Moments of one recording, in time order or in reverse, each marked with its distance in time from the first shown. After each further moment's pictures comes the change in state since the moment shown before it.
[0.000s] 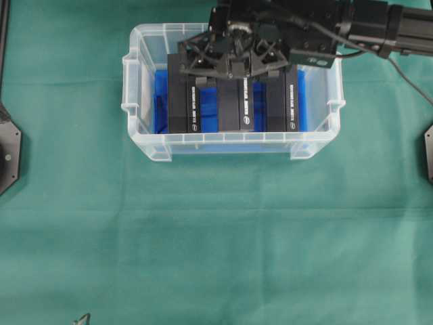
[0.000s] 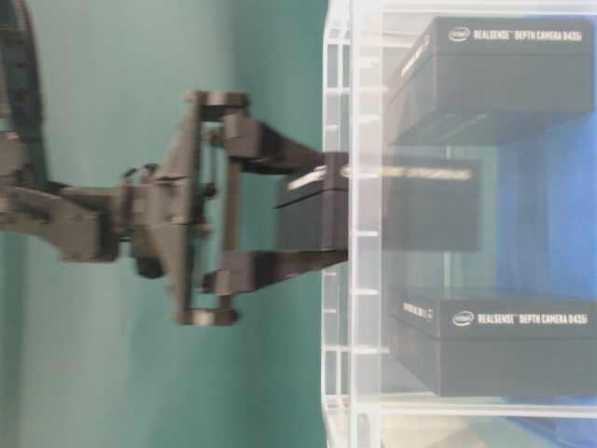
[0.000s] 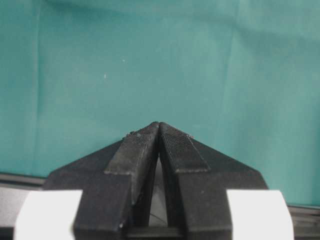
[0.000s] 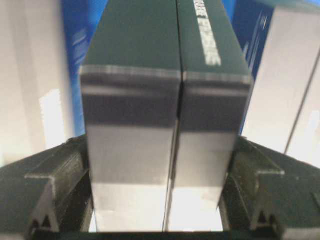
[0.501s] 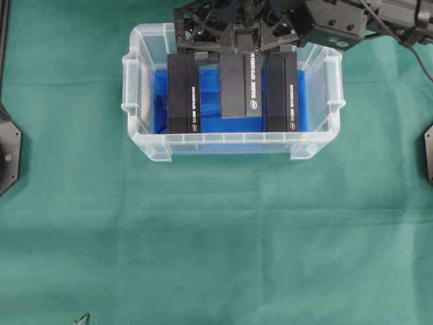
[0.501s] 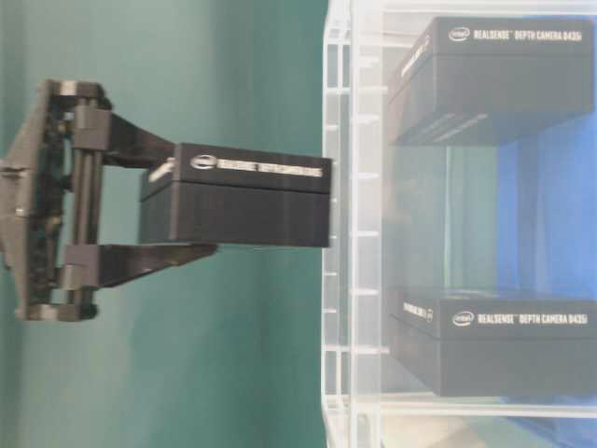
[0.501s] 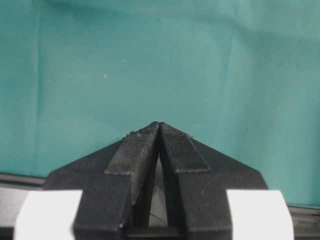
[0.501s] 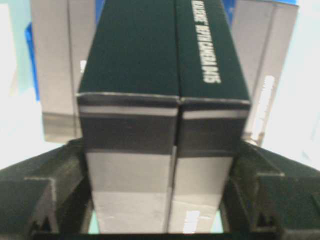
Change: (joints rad) left arm 0.000 0.000 0.000 0.002 0.000 0.000; right arm 0.025 -0.003 -0.285 -0.048 0.270 0.003
